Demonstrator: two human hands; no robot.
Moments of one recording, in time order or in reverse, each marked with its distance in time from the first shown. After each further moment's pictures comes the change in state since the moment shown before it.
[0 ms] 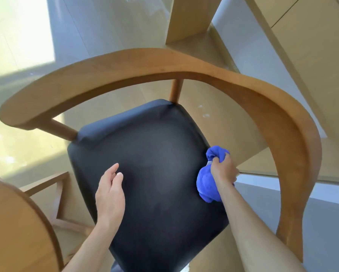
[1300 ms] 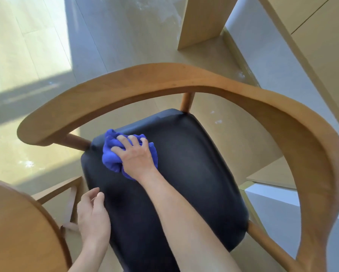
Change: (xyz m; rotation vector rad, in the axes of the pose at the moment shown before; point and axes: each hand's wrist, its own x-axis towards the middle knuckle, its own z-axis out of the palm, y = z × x) left_hand 0.022 -0.016 -0.038 0.033 0.260 -0.113; right_hand -0.133 -0.166 0.122 -0.501 -0.172 -1.375
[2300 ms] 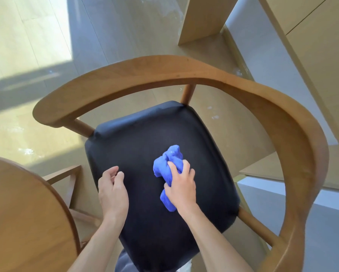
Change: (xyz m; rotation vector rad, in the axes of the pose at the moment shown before) left_hand -0.026 0.014 0.012 -0.047 -0.099 0.032; right_hand -0.158 0.036 0.006 0.230 -0.045 0.589
